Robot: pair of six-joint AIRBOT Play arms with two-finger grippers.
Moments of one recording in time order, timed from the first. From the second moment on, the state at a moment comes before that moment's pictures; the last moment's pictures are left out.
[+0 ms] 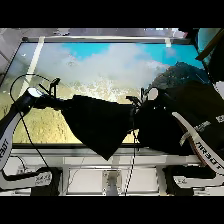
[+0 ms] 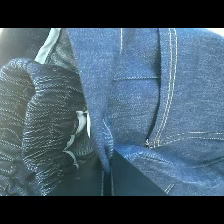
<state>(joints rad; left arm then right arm) 0.07 -1.39 0.96 0.89 -1.01 -1.11 0.37 -1.45 1.05 -1.02 1.44 1.40</state>
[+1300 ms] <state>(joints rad) 0.15 -1.30 1.12 1.04 -1.18 -1.08 0.37 -1.27 1.01 -0.90 1.24 1.38</state>
